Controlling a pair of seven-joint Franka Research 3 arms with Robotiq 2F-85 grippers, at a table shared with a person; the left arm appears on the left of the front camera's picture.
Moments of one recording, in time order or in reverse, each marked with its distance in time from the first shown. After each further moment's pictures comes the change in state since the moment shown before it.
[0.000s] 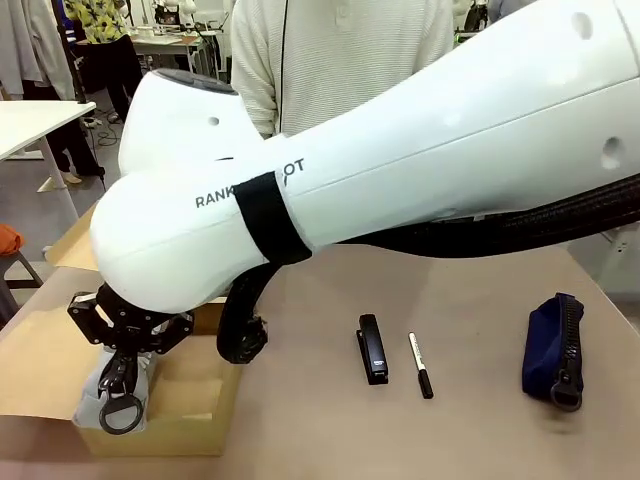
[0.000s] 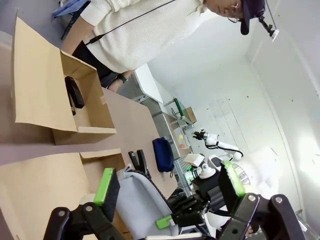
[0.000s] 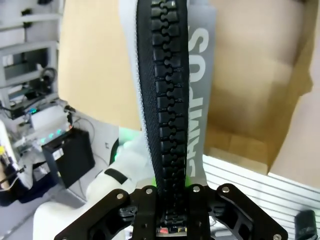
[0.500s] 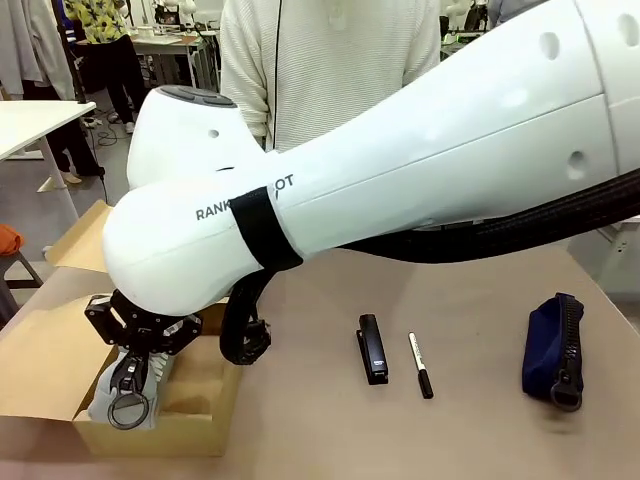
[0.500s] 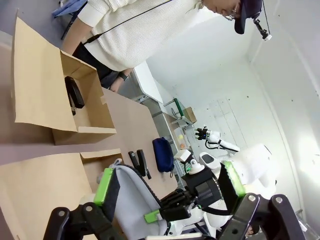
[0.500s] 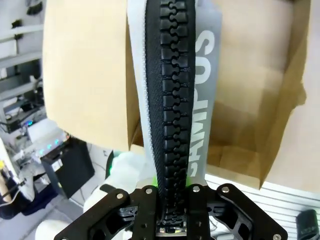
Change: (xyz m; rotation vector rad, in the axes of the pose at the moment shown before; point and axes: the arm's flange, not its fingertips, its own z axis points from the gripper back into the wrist) left arm 0.000 0.000 0.000 0.000 0.000 0.000; right arm 0.021 -0.009 -0.022 -0.038 -0.012 -0.066
